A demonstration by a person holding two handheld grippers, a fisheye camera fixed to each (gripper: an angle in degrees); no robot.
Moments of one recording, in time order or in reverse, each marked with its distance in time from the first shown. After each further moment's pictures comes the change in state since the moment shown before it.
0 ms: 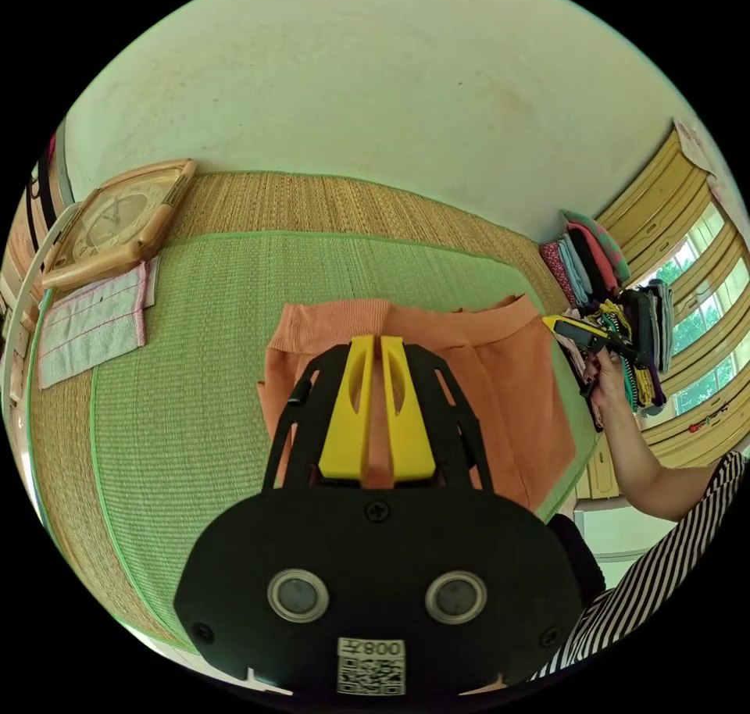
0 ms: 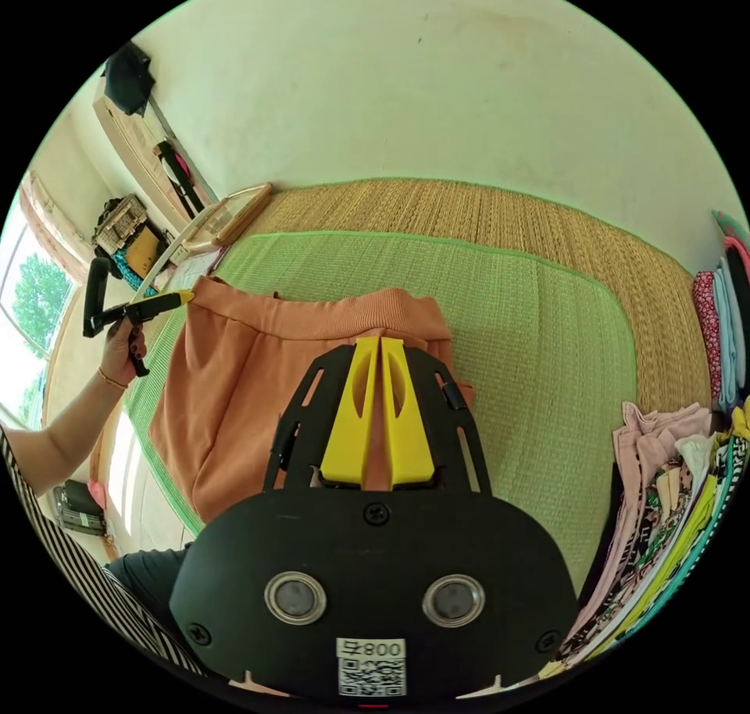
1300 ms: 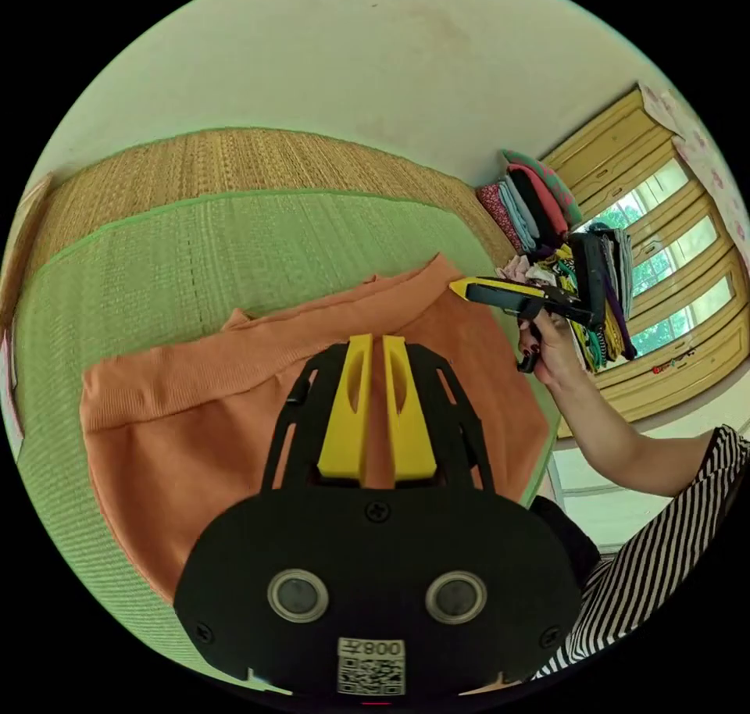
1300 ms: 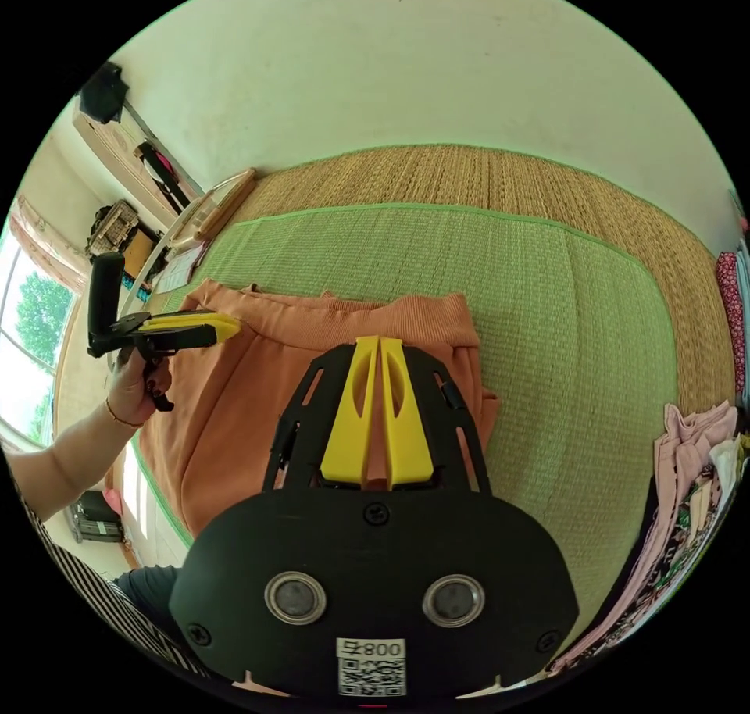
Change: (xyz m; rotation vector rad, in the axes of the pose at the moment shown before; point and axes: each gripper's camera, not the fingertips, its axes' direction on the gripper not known) left arm 0.073 -0.013 0.103 -0.186 0.236 0.180; right arm 0.073 0.012 0.037 -0.084 0.010 0.041
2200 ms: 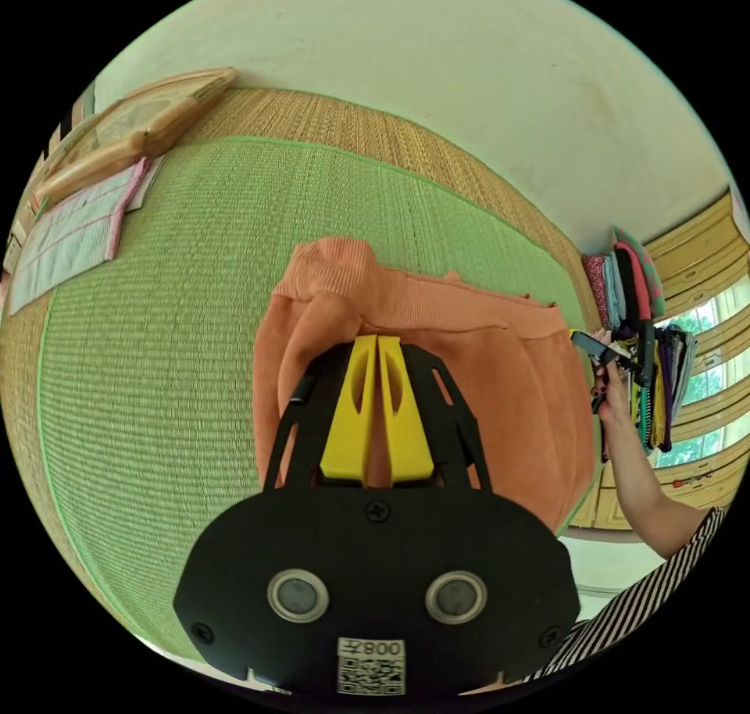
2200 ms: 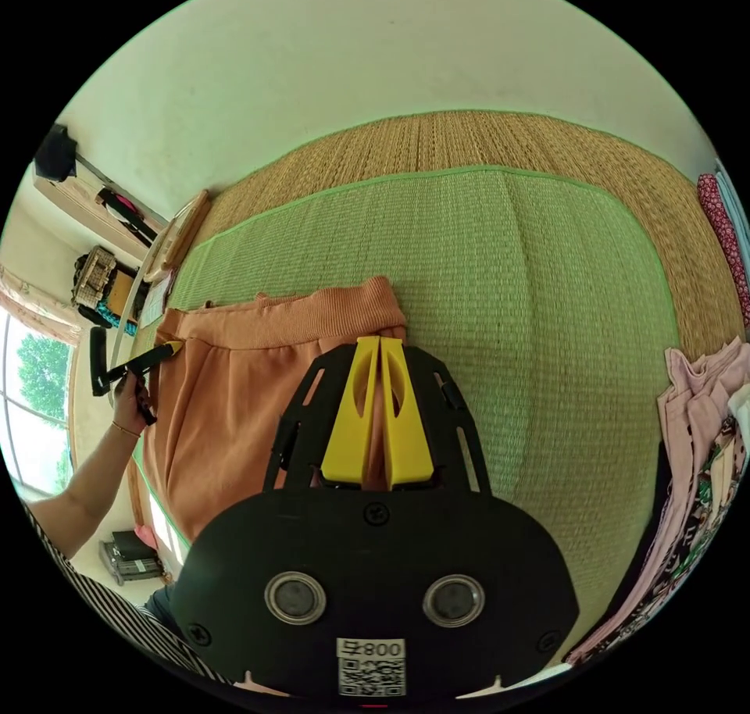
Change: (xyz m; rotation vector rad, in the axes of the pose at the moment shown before) left arm -0.094 0.134 -0.090 0.099 -0.200 -0.386; right arm 0.093 0.029 0.002 -0.042 -0.042 0.161
